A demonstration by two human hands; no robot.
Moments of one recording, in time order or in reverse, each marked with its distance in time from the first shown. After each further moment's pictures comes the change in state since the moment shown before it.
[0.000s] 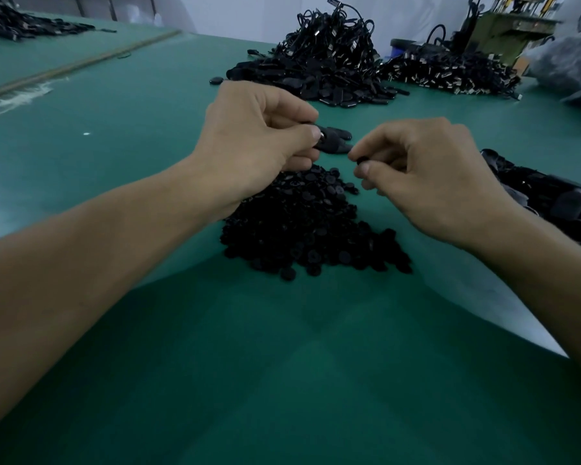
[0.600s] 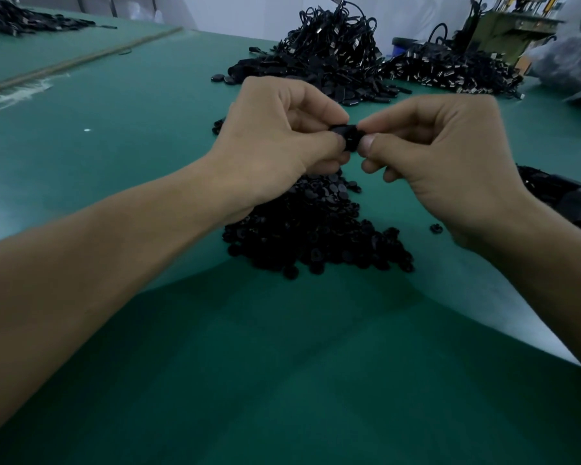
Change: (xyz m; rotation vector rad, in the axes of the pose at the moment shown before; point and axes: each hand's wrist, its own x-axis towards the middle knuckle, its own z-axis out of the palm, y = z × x) left_hand -0.009 0.008 0.008 -0.066 -0.126 0.055; right_hand 0.000 -0.011 0.000 0.456 0.177 0.063
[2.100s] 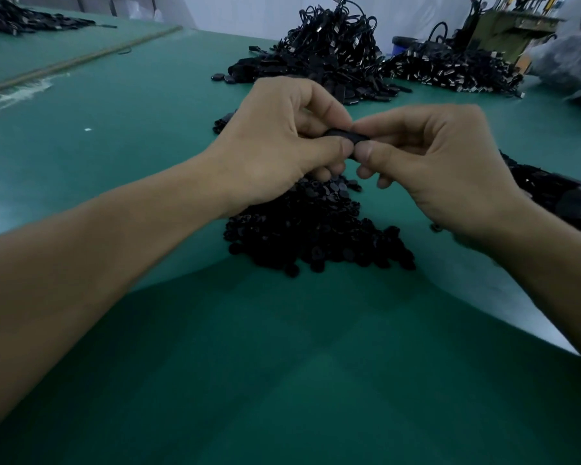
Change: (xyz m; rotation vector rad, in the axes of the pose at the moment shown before) left_hand 0.004 -0.003 -0.005 0.158 -0.122 0.092; right_hand -0.002 0.003 -0.003 -0.009 -0.135 -0.010
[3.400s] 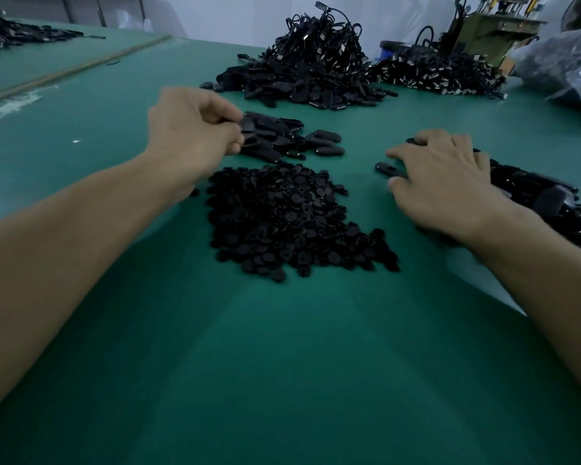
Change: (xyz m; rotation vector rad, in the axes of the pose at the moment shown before) left_hand 0.029 -0.057 -0.047 0.118 0.476 -0.237; right_hand 0.011 0.035 -0.019 -1.029 -0.130 0.386
